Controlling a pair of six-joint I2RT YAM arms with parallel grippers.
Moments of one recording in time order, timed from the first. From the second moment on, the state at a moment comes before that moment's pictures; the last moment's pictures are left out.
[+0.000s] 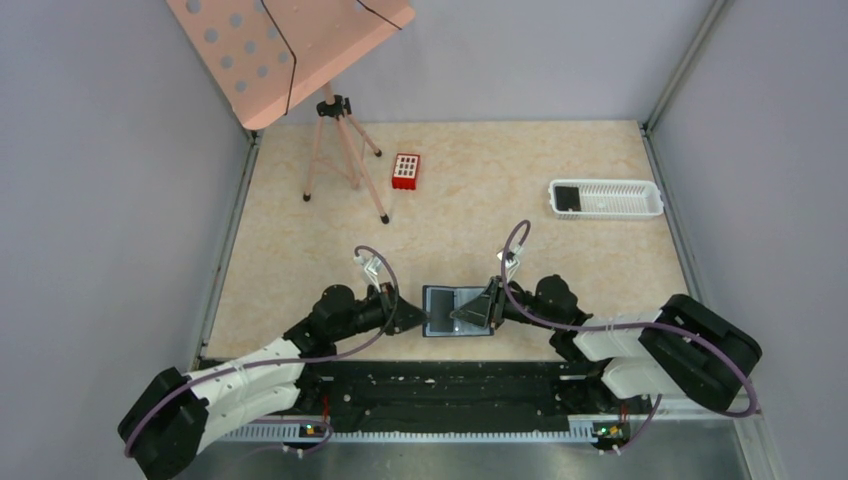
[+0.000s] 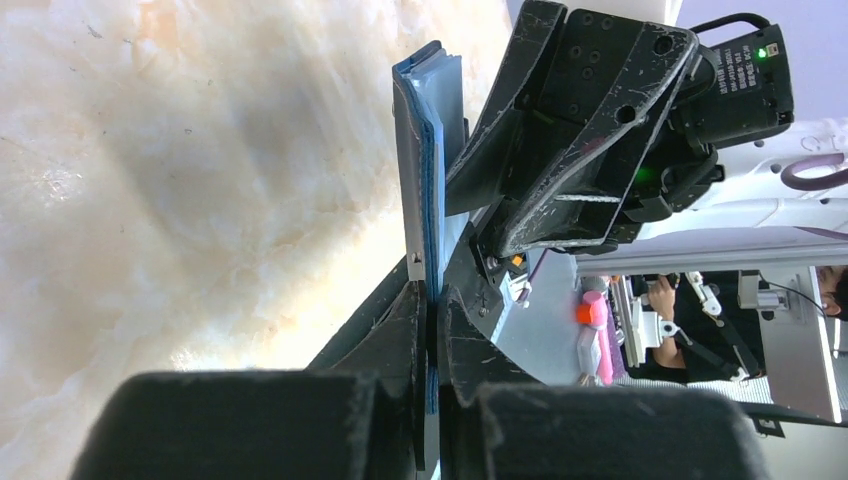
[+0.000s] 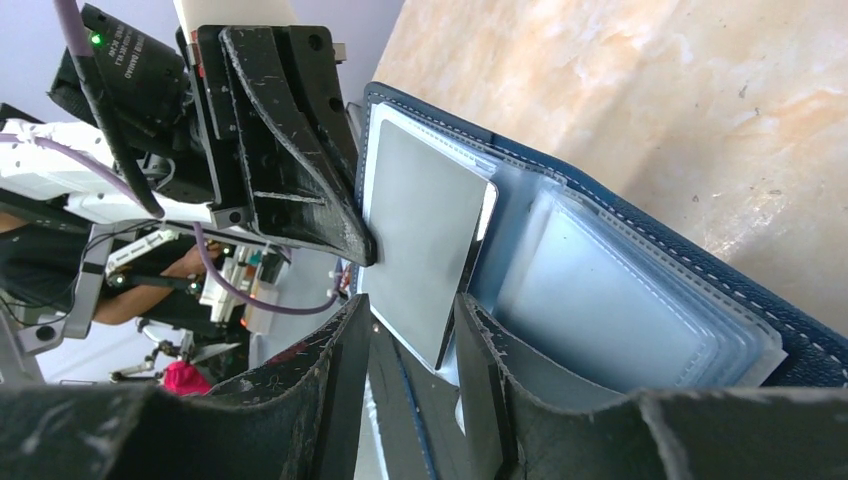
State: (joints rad) left arm -0.76 0.84 0.13 0.47 0.37 -1.02; right arm 0.78 1.29 0.14 1.03 -0.46 0.95
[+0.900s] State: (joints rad) left arm -0.76 0.81 0.10 0.52 0.38 -1.05; right arm 0.78 1.29 0.14 1.03 -0.48 0.96
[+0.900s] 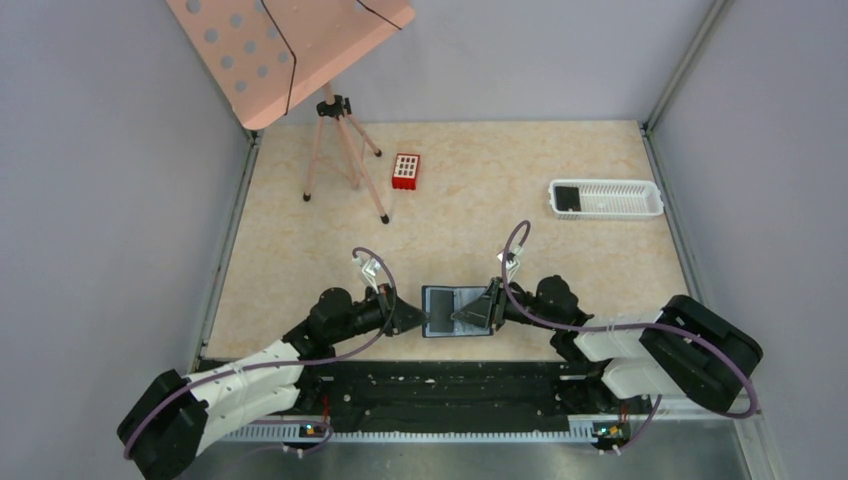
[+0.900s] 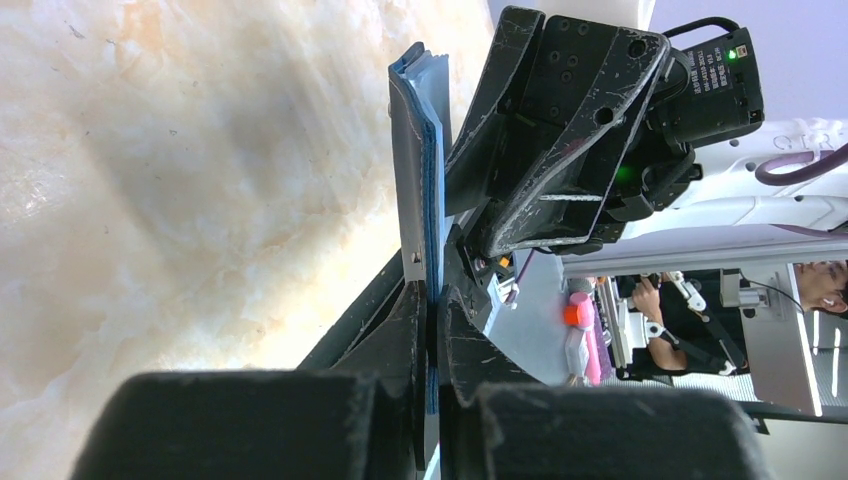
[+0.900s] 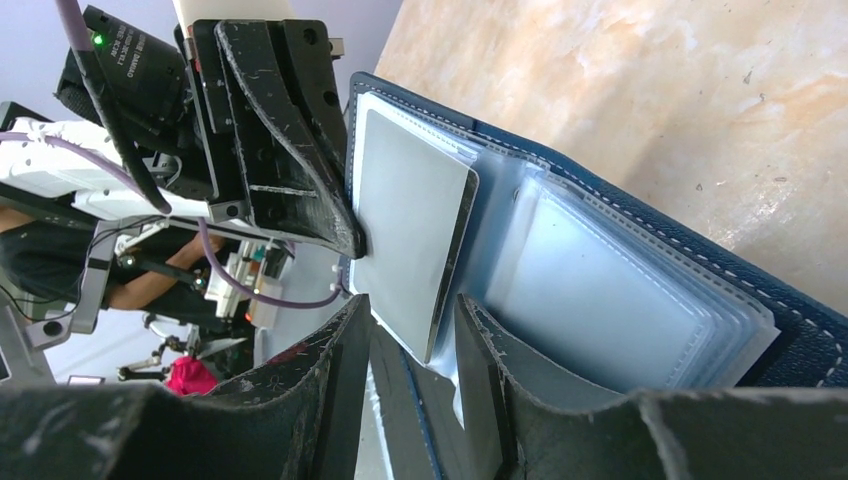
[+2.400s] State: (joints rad) left arm -0.76 0.76 0.08 0.61 0.39 -1.11; right arm 0.73 1.36 0.10 1.30 -0.61 1.03
